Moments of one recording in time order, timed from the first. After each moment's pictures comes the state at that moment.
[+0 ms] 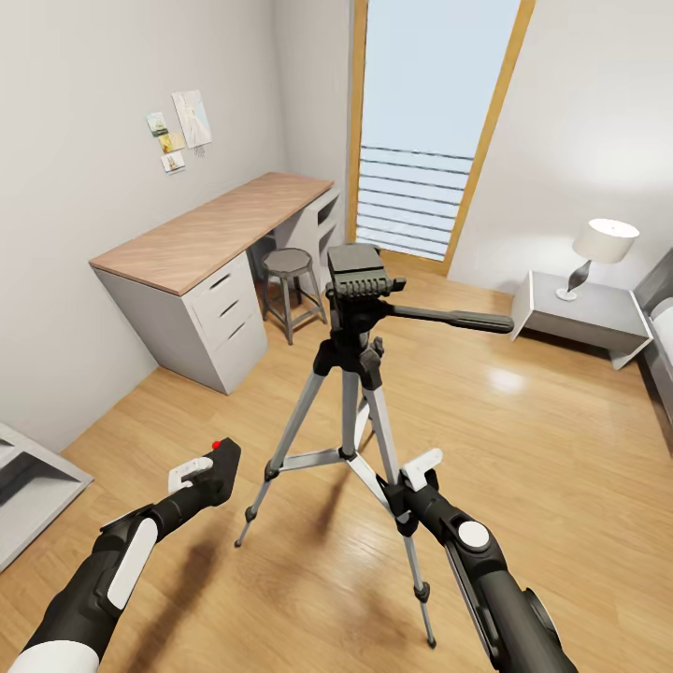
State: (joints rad) left arm -0.46 0.12 0.14 -1.02 0.43 0.49 -0.22; right arm -0.35 0.07 0.07 -1.28 0.31 0.18 0.36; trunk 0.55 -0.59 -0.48
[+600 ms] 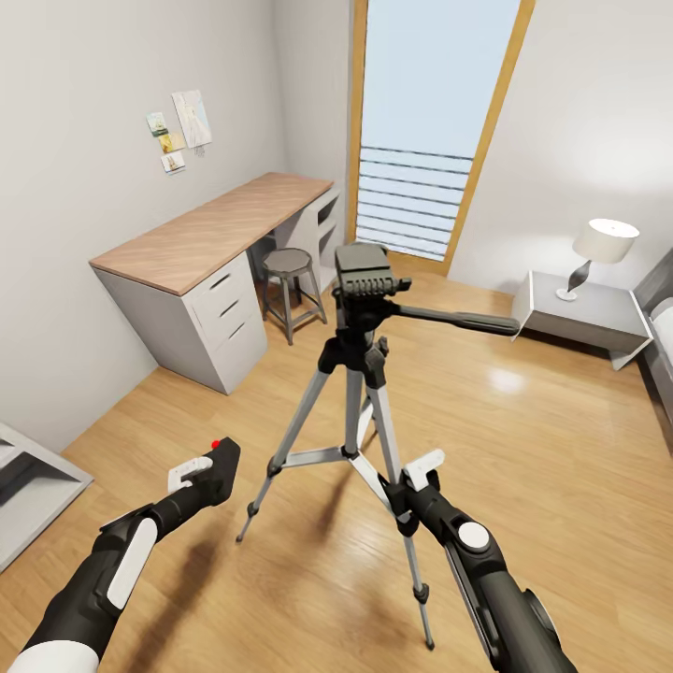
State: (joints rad) left arm -0.46 0.12 0.14 -1.02 0.43 0.49 -0.22; right arm -0.35 0.07 0.07 -1.27 0.28 0.18 0.32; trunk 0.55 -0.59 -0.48
